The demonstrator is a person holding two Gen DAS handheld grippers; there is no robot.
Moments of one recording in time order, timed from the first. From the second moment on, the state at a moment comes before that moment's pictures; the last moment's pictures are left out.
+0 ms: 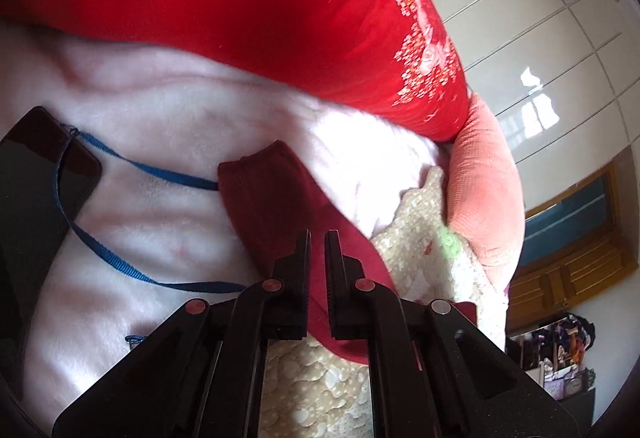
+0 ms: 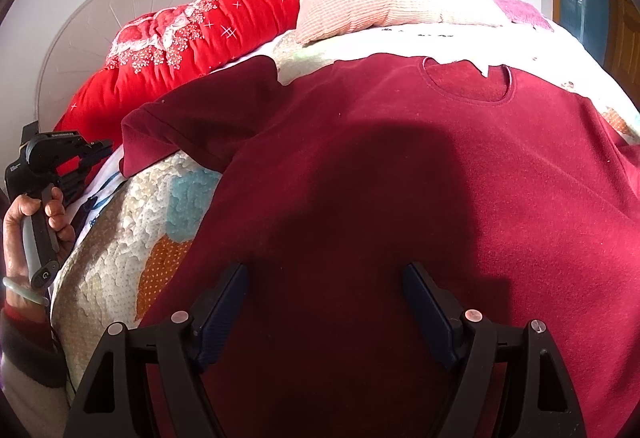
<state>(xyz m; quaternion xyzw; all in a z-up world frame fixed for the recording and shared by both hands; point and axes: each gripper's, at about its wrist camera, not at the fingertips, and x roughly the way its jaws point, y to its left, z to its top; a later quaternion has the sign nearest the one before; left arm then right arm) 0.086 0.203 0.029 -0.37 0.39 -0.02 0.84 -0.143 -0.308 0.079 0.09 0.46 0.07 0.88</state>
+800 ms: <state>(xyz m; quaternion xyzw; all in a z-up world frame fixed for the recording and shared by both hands) 0.072 0.207 0.081 -0.37 0.28 -0.04 0.89 -0.143 -0.318 0.089 0.12 0.45 0.08 0.88</state>
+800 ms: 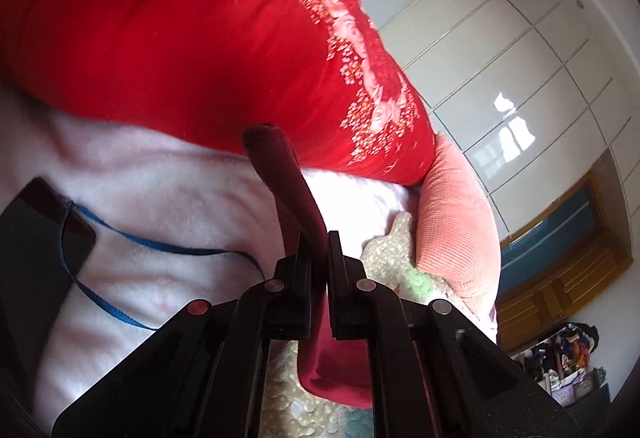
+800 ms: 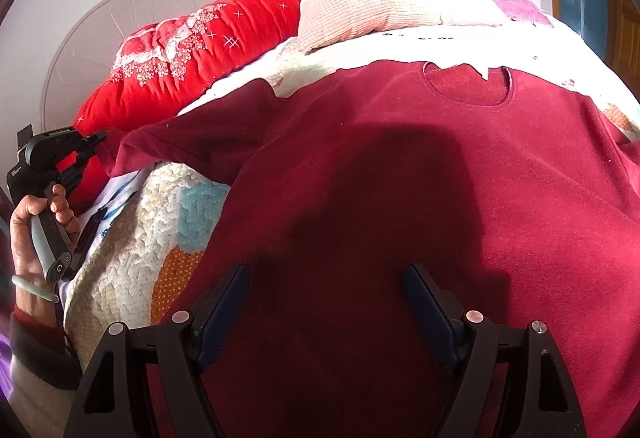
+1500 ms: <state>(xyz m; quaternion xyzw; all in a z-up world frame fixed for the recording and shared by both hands) 0.037 -0.148 0.110 -0.14 0.36 -0.33 0.86 -0.178 -0.462 0.137 0.15 0.39 -0.06 0.90</state>
